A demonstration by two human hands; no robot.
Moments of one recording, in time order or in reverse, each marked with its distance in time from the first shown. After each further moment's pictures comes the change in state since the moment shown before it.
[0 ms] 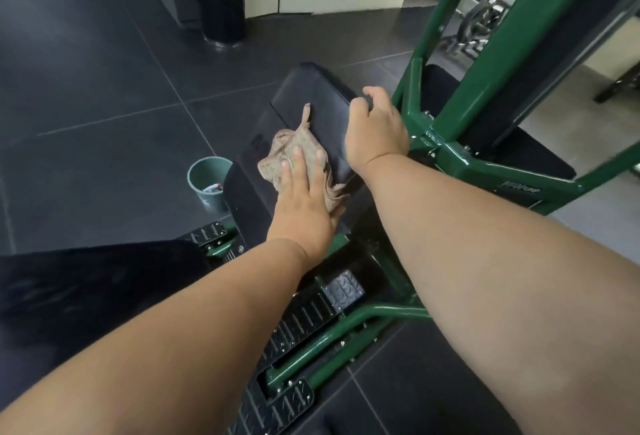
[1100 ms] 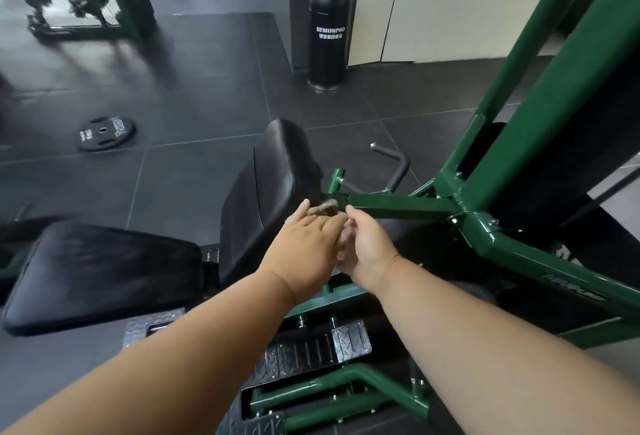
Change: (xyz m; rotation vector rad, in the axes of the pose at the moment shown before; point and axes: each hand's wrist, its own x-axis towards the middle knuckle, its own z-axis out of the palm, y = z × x) left_hand 0.030 0.163 0.003 0.413 0.038 0.068; right_hand 0.039 0.136 -0.077 0.935 -0.968 0.595
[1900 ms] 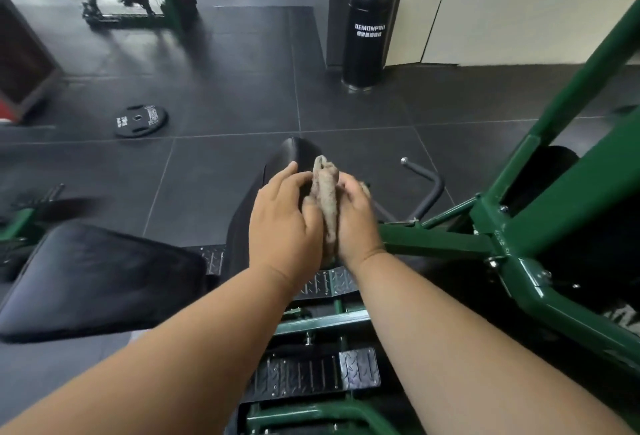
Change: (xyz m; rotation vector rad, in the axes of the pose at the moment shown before) left_hand 0.073 -0.050 -0.014 -0.480 0.471 -0.663; right_hand 0.112 -0.049 0.054 -0.399 -0.030 -0.478
